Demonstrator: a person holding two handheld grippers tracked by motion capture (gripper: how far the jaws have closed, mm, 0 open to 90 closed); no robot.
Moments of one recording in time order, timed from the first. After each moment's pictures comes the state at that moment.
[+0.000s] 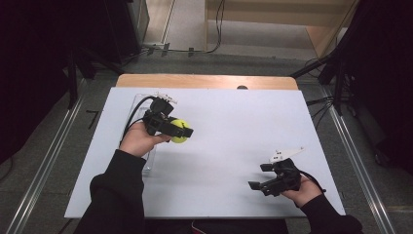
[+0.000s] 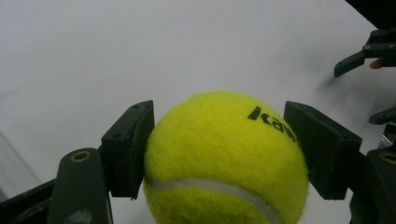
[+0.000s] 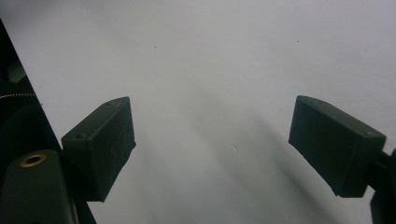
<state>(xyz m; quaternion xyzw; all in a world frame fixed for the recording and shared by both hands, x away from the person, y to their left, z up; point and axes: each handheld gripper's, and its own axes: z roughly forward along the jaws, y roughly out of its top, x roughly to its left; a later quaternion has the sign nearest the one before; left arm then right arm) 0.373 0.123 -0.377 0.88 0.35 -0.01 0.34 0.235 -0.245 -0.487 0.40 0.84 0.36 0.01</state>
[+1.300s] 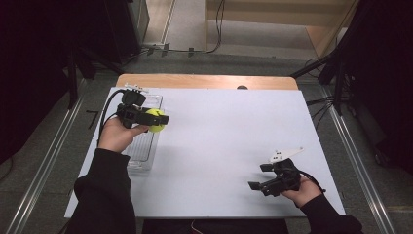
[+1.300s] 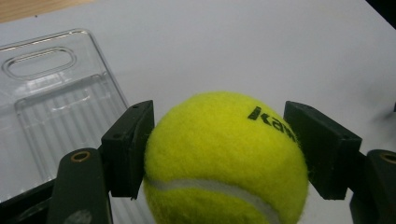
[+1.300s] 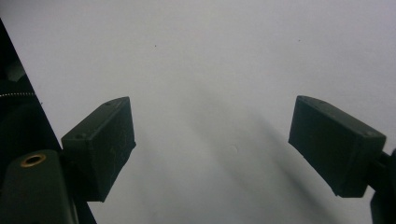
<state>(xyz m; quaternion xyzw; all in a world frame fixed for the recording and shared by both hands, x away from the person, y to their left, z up) 0.386 0.182 -0.364 0.83 0.44 0.06 0.34 0.235 -0.244 -0.487 0.40 0.85 0.36 0.01</state>
